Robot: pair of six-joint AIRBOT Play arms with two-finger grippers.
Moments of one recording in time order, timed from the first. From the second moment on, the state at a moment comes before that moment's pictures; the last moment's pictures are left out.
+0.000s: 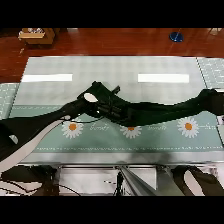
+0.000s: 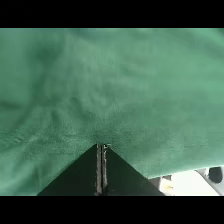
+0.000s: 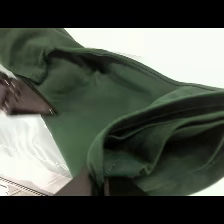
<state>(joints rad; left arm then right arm) -0.69 -1.67 1.04 0.15 -0.92 -1.11 -0.24 -0.75 1.21 -1.11 1.66 1.33</state>
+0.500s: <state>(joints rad) -0.62 -1.58 1.04 0.11 -0.86 -1.06 -0.21 -0.74 1.21 -0.91 1.54 1.36</state>
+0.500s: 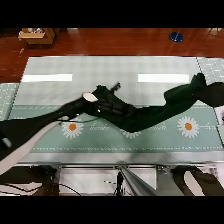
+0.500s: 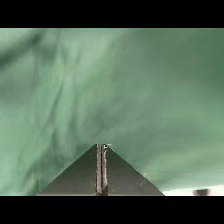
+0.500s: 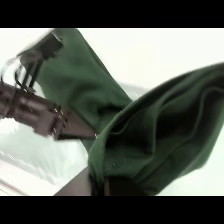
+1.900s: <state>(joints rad) 0.30 -0.88 1.00 0.54 -1.26 -1.11 0.24 -1.23 1.18 -1.15 1.21 1.46</state>
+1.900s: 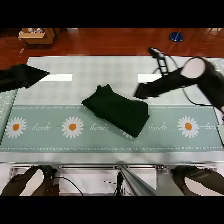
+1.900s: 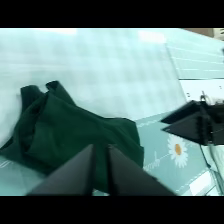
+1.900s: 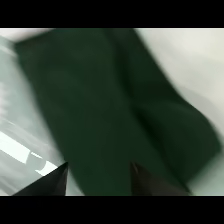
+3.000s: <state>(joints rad) 0.30 -0.88 1.00 0.79 -1.26 -1.11 0.20 -1.18 0.40 -0.21 0.70 1.18</state>
